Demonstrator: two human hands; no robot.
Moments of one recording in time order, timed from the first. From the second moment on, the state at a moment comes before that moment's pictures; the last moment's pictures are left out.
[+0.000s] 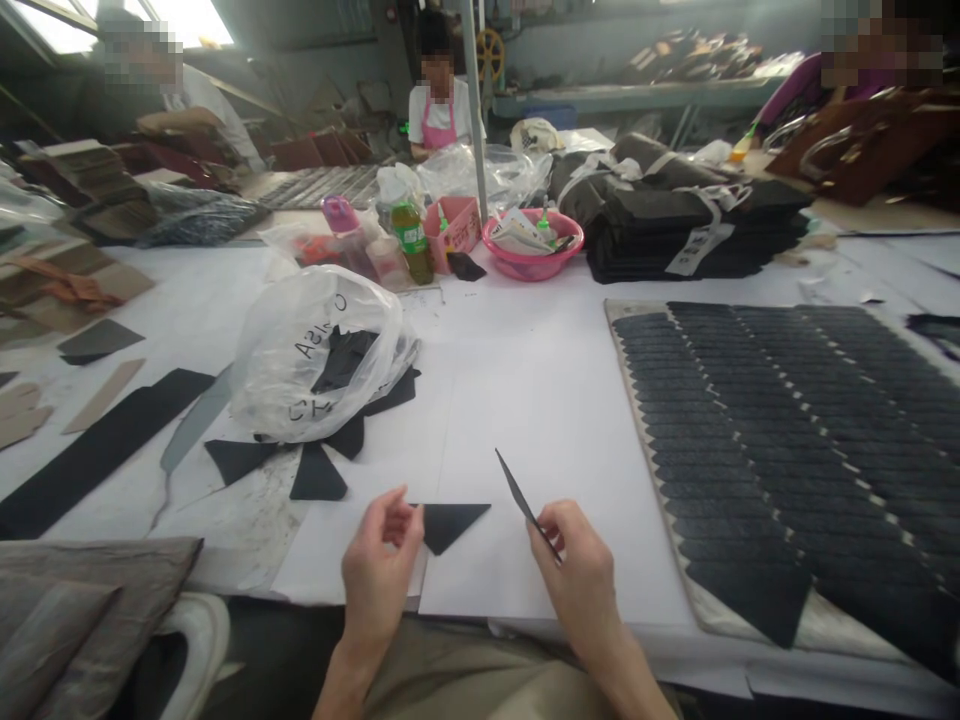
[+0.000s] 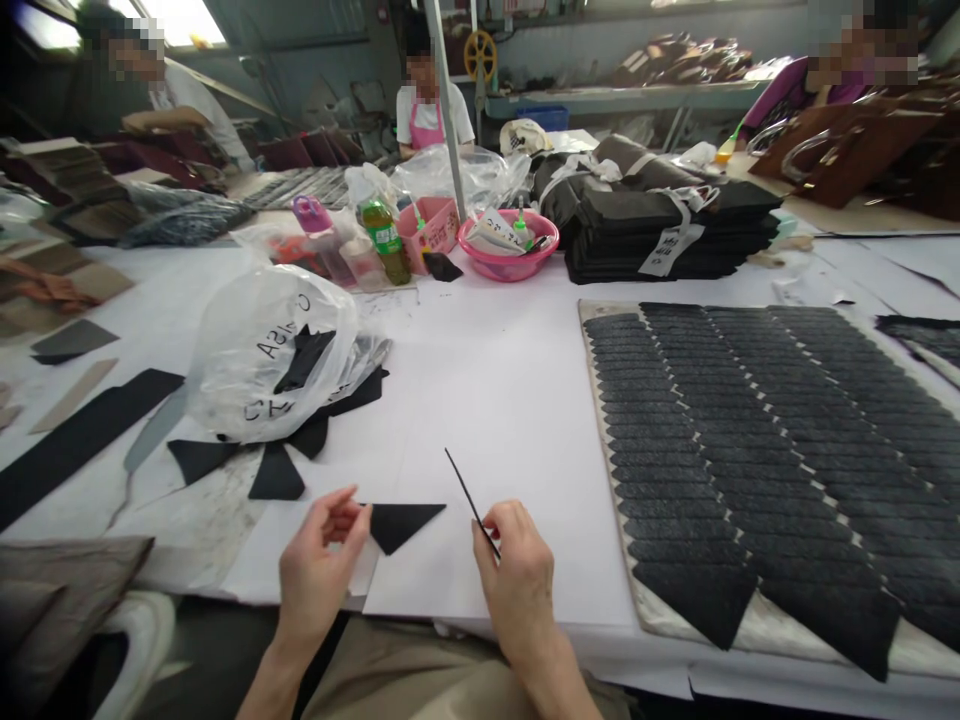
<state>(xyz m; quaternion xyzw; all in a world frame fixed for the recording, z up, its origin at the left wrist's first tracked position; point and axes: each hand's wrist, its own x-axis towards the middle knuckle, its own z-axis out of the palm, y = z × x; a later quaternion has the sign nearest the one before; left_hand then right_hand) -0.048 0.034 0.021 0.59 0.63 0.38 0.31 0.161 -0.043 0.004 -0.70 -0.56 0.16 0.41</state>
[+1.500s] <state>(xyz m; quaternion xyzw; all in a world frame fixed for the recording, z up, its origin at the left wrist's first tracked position) 0.009 -0.006 0.033 0.40 0.33 0.09 0.85 0.178 -0.053 0.011 -0.51 -0.20 0.65 0.53</state>
